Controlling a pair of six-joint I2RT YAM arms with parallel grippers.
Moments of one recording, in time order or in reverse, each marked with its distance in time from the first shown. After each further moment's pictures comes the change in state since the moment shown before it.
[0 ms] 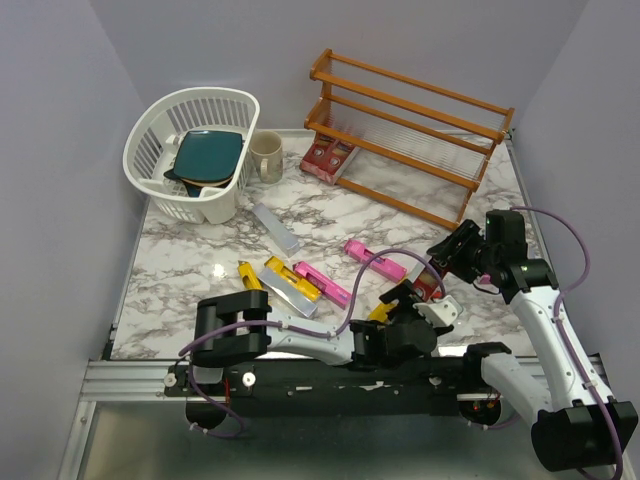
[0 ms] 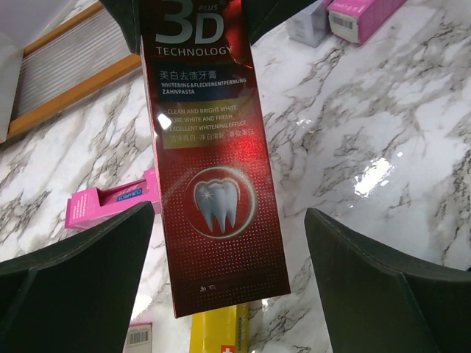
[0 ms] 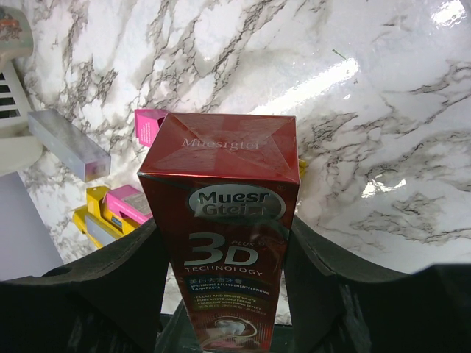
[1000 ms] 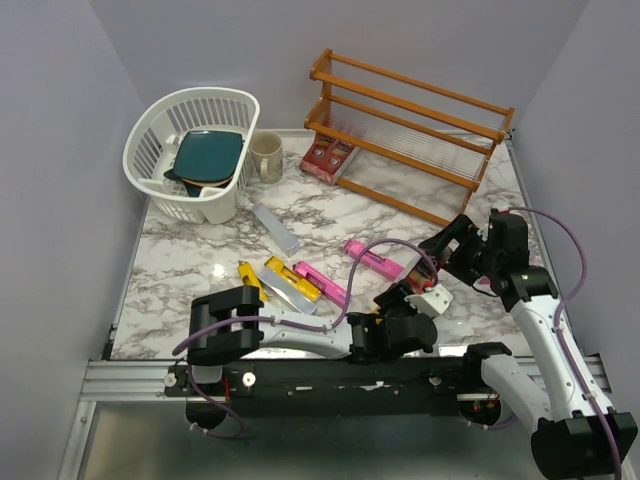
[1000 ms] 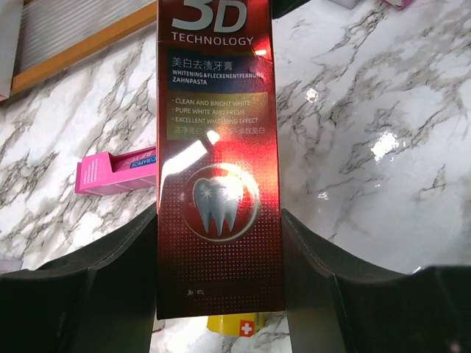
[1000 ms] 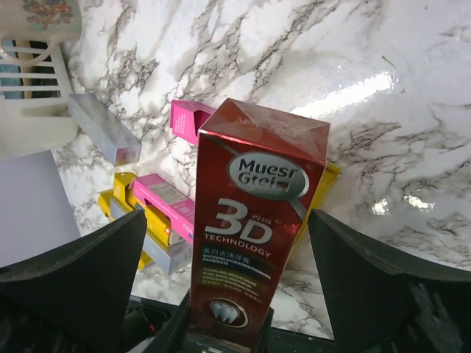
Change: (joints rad) left arm 0.027 -0.010 0.047 -0.222 -0.036 -0.142; right arm 0.000 -0.046 -0.048 0.085 -0.081 -0.003
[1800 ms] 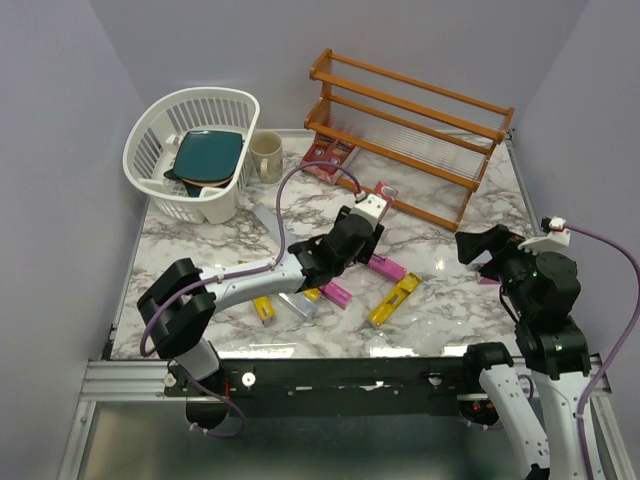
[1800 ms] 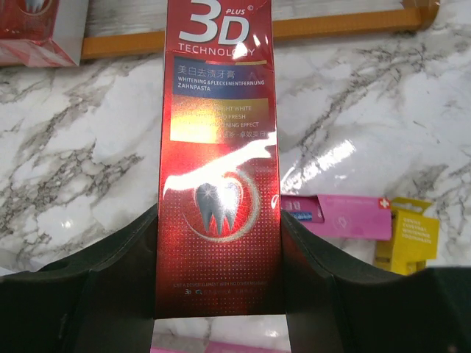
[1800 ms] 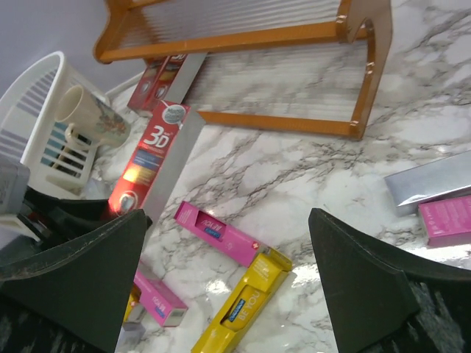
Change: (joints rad) left arm 0.472 -0.249 -0.120 -0.047 0.422 -0.070; right arm 0.003 -0.410 0.062 0.034 0.242 -0.268
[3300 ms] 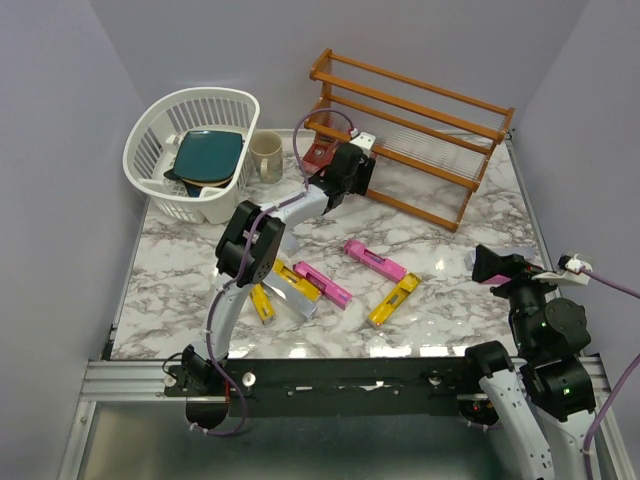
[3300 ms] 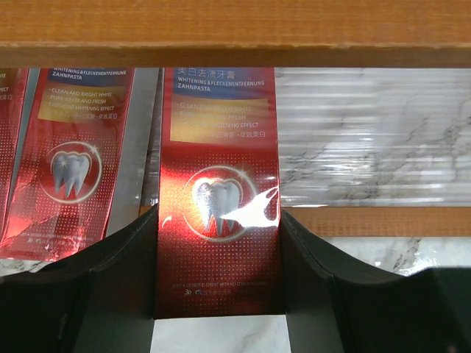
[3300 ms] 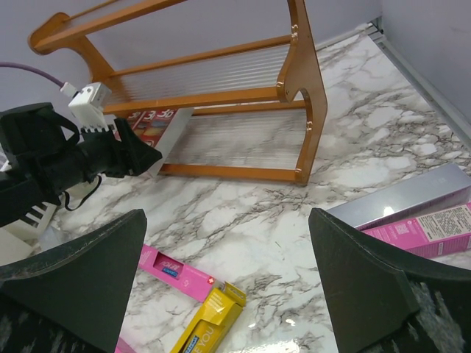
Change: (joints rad) left arm 0.409 0.708 0.747 -0.005 0.312 0.110; right arm 0.156 -0.309 -0.115 0.015 0.341 -0.121
